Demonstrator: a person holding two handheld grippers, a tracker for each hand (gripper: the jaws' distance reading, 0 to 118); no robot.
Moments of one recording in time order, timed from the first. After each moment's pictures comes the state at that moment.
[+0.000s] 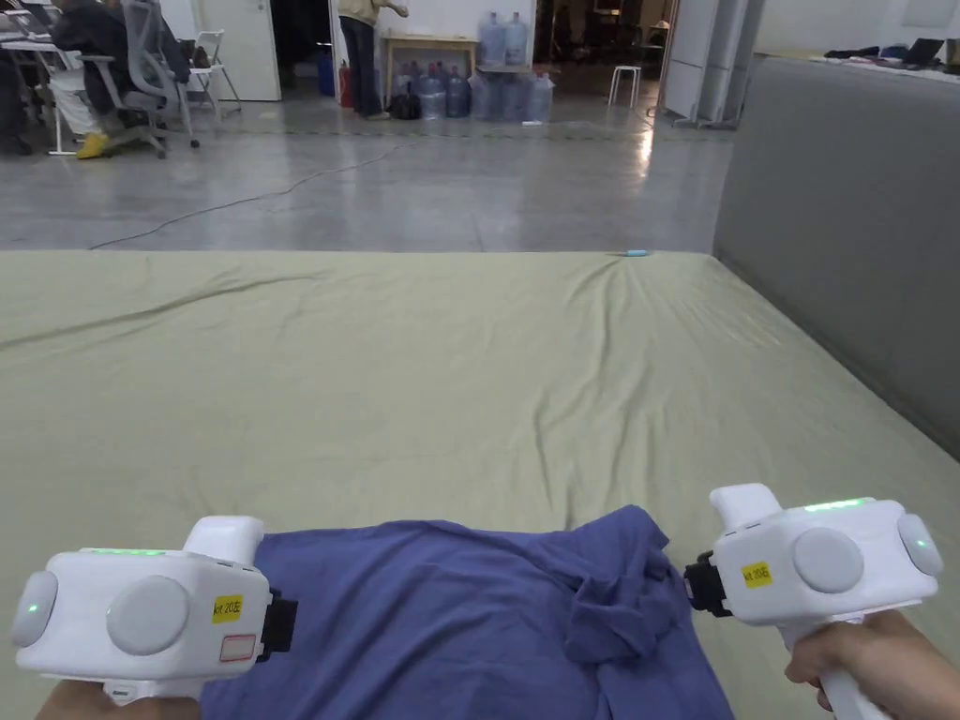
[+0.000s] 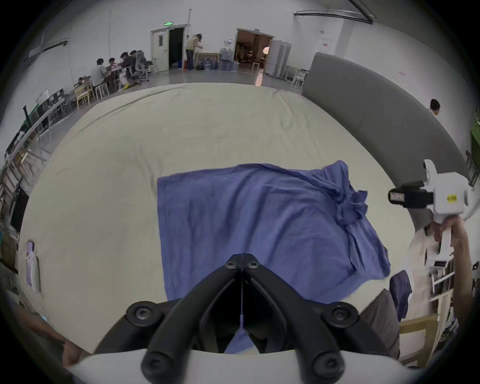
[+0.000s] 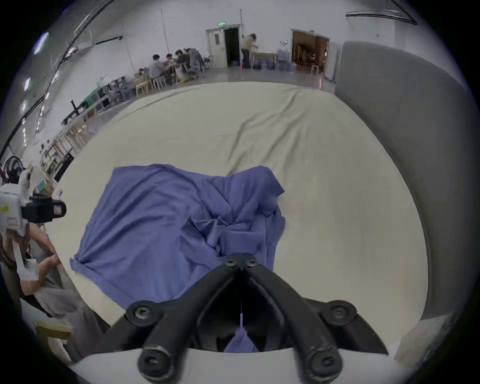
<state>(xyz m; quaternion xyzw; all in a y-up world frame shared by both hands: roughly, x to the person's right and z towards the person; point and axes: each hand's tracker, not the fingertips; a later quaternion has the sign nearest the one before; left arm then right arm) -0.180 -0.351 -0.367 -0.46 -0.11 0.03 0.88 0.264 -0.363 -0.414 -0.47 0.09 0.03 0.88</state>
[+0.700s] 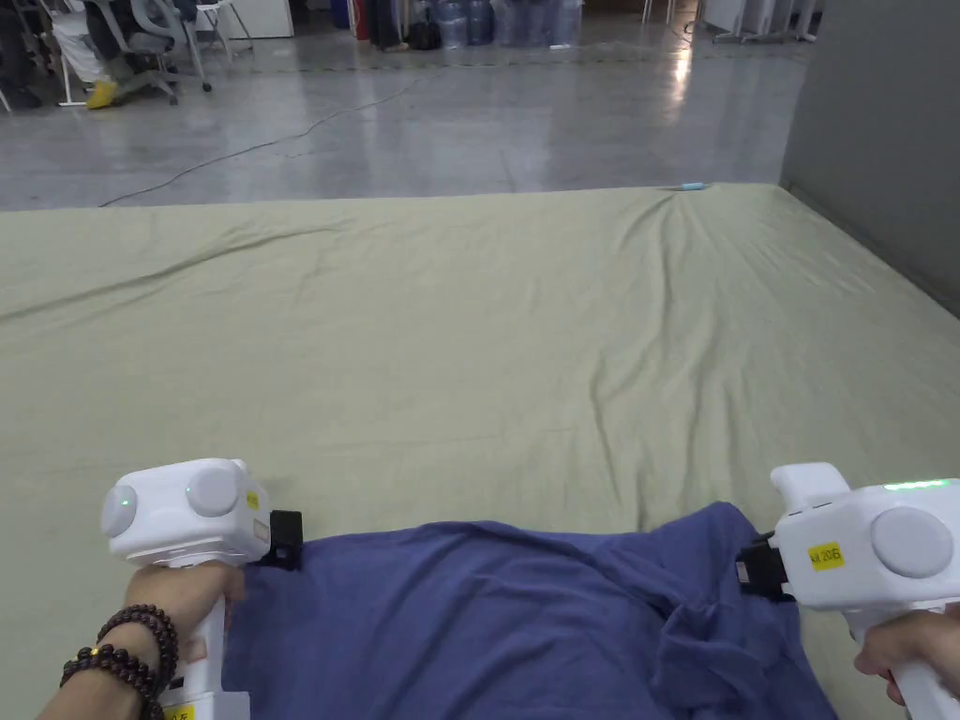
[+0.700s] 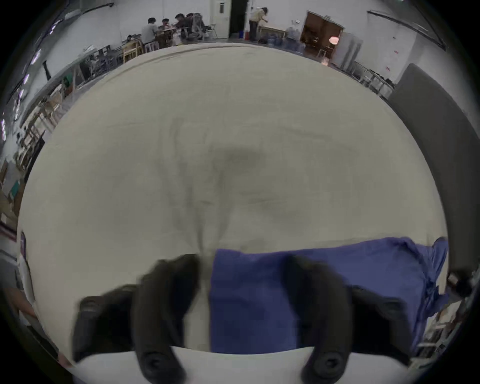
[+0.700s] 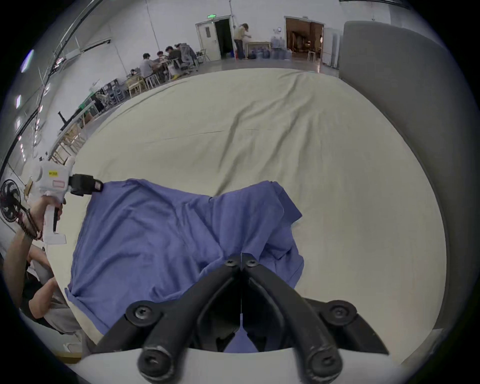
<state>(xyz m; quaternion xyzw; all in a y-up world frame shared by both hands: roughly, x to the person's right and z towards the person) -0.241 -0.462 -0.588 -0.53 0.04 0.08 0.84 0.249 -0.409 -0.518 -0.50 0.09 0.00 0.86</state>
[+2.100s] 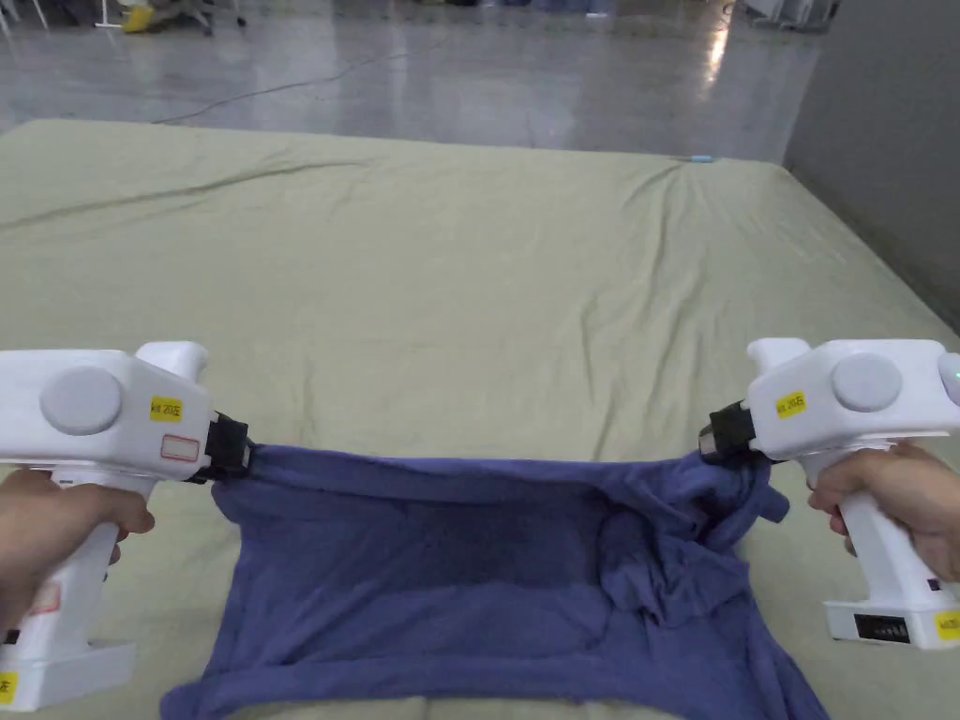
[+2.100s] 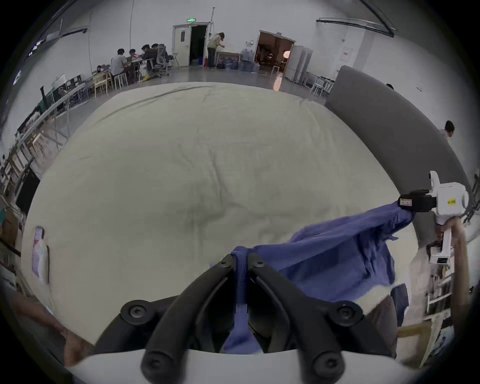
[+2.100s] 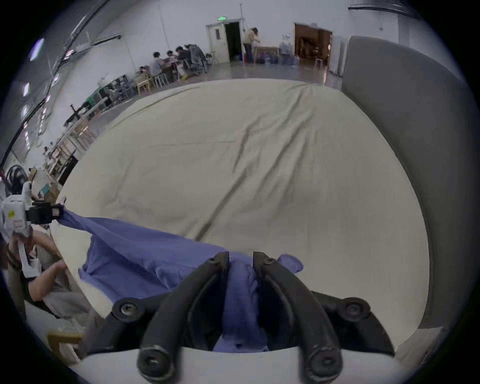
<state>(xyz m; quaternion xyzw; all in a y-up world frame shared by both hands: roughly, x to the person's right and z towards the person) -0.255 -0.333 -0.350 -0.46 -0.07 0.07 0.88 0.255 -0.338 -0.432 -0.48 0.11 0.02 0.87</state>
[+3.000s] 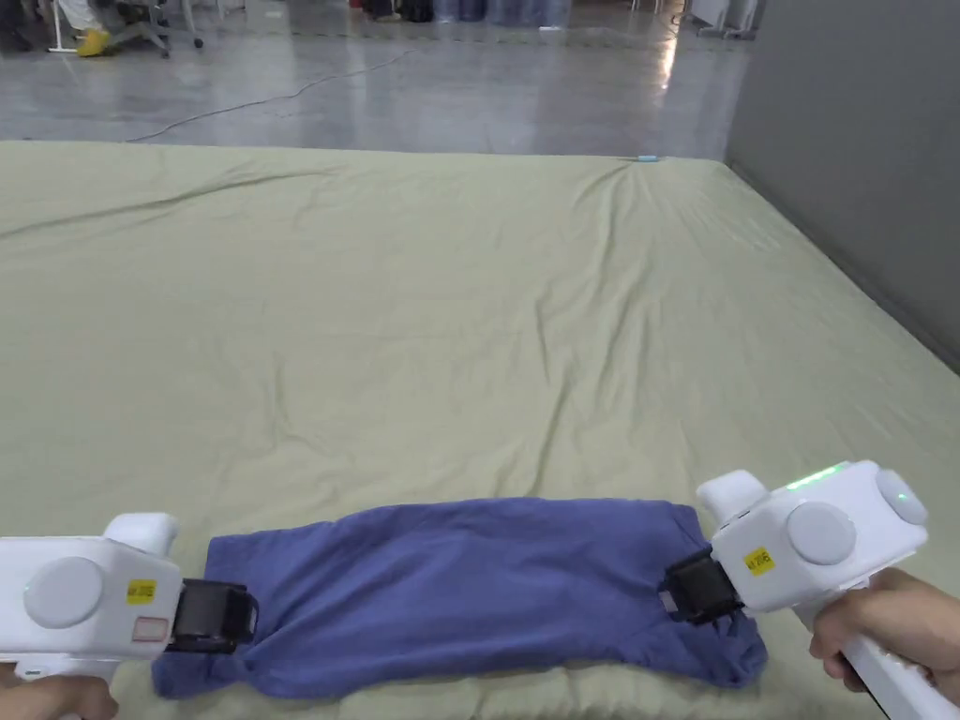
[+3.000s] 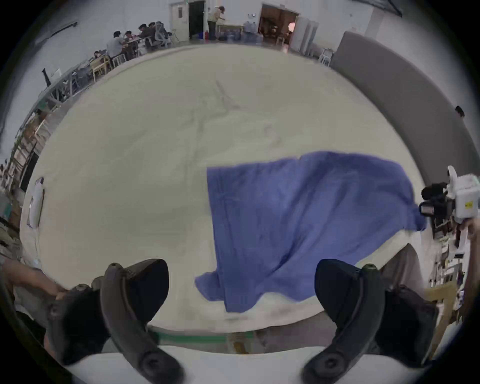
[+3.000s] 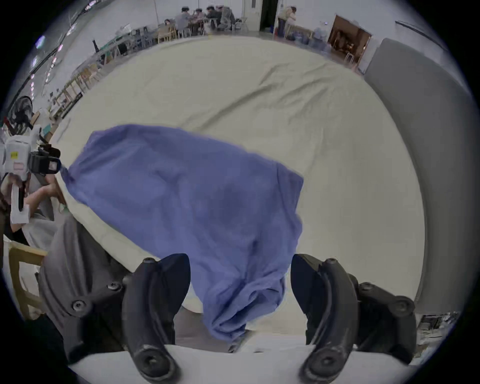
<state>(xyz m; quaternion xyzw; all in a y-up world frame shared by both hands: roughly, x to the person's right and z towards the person) -0.238 -0.403 -0.252 -0.52 -0.06 0.05 0.85 0.261 -0.387 -0.308 -0.54 0.15 0.13 0.82</state>
